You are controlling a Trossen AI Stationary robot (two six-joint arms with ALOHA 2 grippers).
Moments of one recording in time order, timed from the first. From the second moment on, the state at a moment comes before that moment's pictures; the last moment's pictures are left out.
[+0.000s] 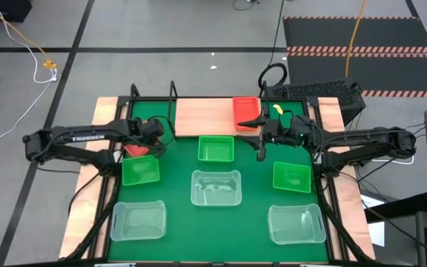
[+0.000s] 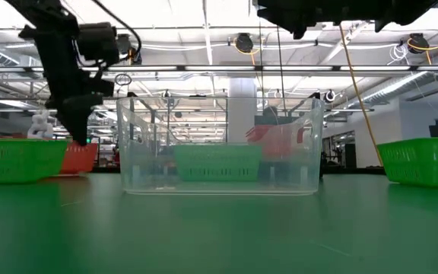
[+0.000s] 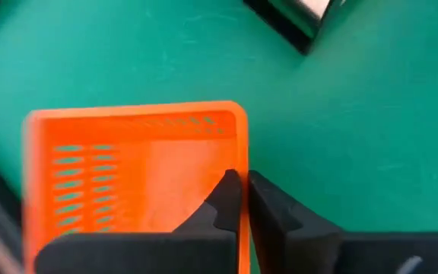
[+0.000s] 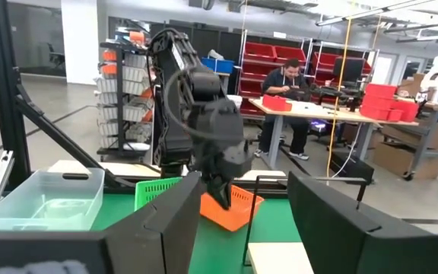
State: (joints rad) left arm 0.37 1.11 0.65 -0.79 -0.27 -0.35; right arm -0.14 1.08 0.62 0.53 -0.03 -0.09
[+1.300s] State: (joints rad) left arm -0.44 1.23 1.35 -0.89 -0.27 0.23; right arm -0.02 1.42 1.01 0.14 -0.33 -0.29
